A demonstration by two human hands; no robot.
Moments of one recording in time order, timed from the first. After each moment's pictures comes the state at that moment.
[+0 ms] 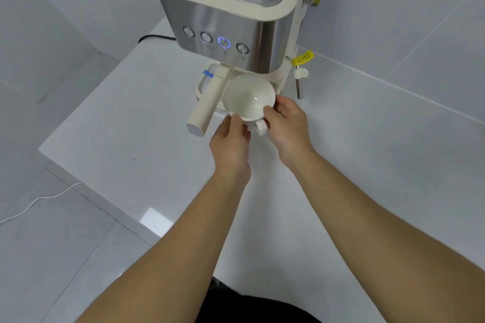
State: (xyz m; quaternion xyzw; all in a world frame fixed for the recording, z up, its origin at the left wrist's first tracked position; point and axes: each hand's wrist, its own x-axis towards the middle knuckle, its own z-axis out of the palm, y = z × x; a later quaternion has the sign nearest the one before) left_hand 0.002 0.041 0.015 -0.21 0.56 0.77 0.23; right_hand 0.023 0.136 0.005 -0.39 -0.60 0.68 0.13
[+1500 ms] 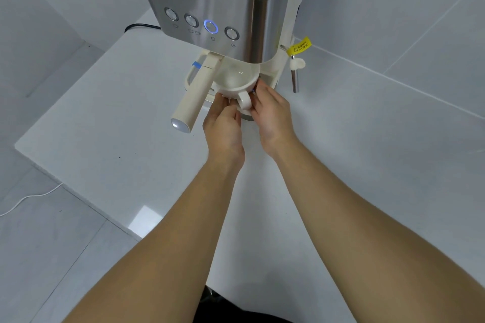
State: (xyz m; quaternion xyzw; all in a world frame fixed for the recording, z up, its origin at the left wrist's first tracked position) left_hand -0.016 0.056 0.004 -0.13 0.55 0.80 0.22; right_hand -0.008 0.139 -0.022 -0.35 -0.50 0.78 0.14
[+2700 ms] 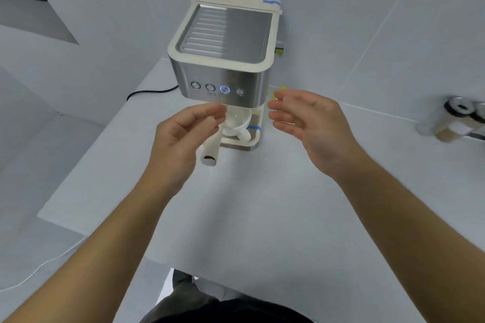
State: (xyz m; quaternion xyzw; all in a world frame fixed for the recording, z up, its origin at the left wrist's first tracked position) left_hand -0.059 -0.070 0.133 0.29 0.60 0.70 0.25; right_hand 0.079 0.103 0.167 -0.32 -0.62 0.69 0.20
